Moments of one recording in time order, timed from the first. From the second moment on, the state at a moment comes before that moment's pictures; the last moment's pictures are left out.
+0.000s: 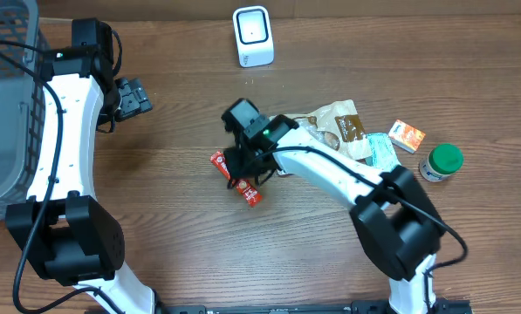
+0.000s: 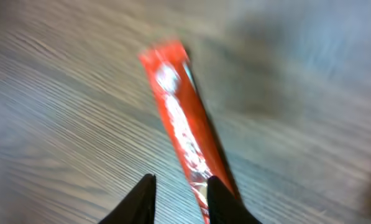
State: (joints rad) left arm 0.10 1.88 1.76 -1.24 -0.18 -0.39; right arm 0.74 2.04 1.53 -0.72 -0.21 0.46
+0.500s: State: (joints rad) left arm 0.10 1.88 1.76 -1.24 -0.18 -0.39; right arm 0.81 2.12 1.55 -0.66 -0.08 0.30
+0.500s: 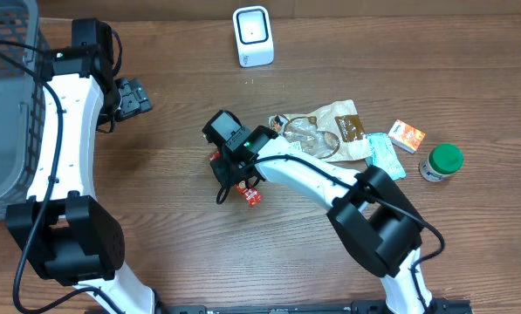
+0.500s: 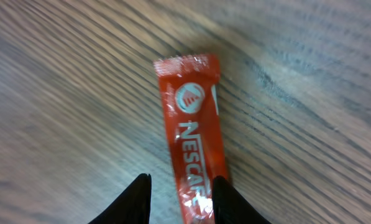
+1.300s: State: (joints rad) left arm 0.10 1.88 1.76 -1.24 -0.18 -0.39; right arm 0.60 2.05 1.56 -0.72 -0.61 0.30
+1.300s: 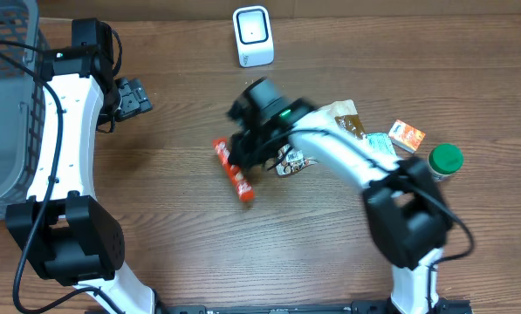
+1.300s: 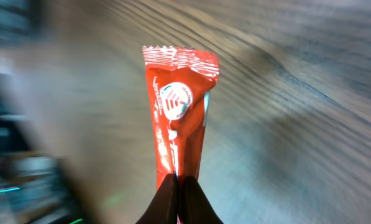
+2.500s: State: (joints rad) left arm 0.10 1.88 1.76 -1.23 -0.18 -0.39; right arm 0.32 2.01 1.56 0.33 -1.28 1.30
